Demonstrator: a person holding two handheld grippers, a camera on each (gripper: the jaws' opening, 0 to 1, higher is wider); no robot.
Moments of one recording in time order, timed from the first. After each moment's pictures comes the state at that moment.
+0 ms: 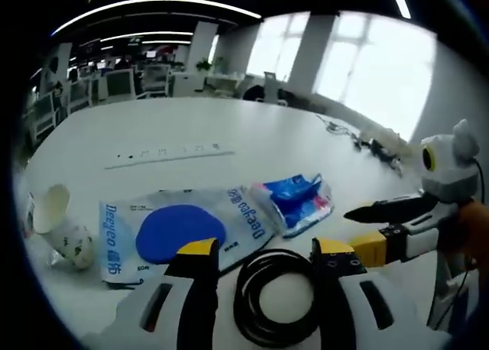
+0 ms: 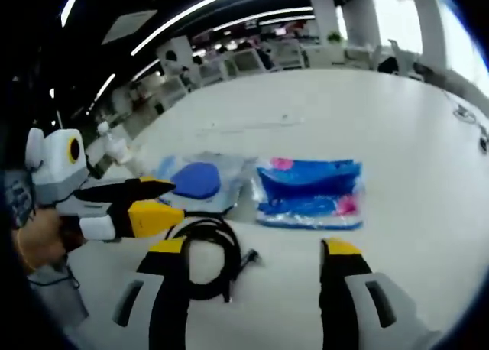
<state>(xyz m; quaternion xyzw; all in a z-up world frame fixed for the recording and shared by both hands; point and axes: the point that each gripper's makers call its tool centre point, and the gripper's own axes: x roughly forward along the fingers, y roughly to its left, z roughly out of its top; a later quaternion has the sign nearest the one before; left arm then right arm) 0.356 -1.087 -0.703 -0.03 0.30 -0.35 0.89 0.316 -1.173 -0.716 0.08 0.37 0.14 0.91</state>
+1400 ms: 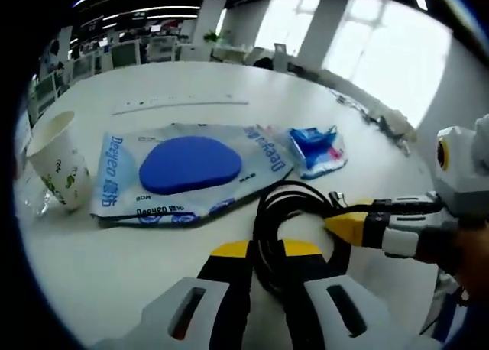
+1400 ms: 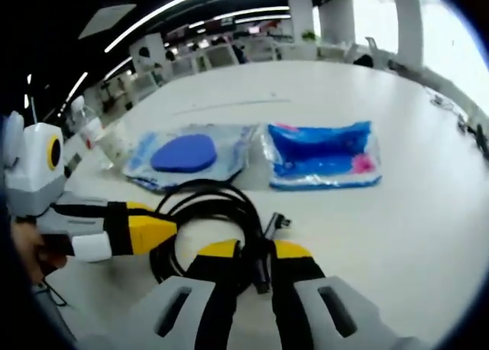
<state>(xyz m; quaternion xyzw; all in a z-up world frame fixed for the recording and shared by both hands) 0.333 -1.067 -0.762 -0.04 0.38 -0.33 0.86 0.312 -1.151 -0.765 0.05 0.38 0.04 0.92</state>
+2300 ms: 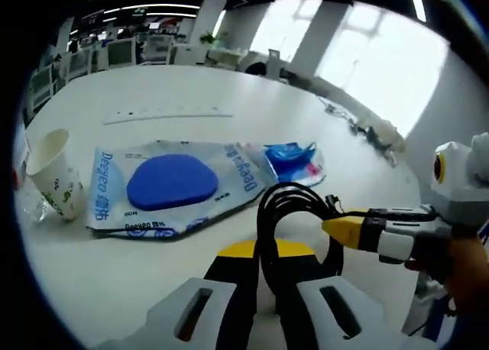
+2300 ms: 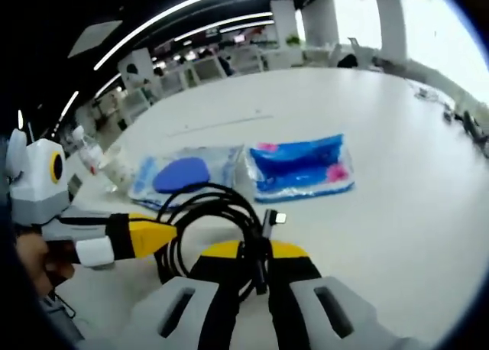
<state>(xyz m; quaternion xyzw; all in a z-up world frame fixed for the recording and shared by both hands) 0.324 -1.090 -0.726 -0.06 0.38 -0.35 0.85 0.297 -1.173 -0.728 0.10 0.36 0.01 0.93</state>
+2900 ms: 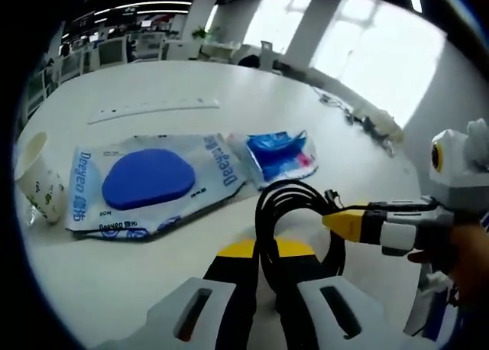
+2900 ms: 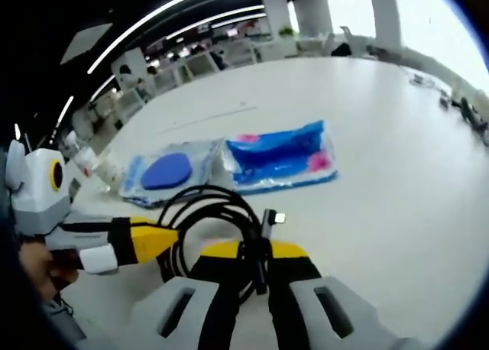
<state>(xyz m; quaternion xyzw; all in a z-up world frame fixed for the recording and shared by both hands) 0.320 -1.109 -0.744 -0.04 0.39 -0.36 0.85 0.294 -1.189 -0.743 0.12 0.38 0.01 0.92</state>
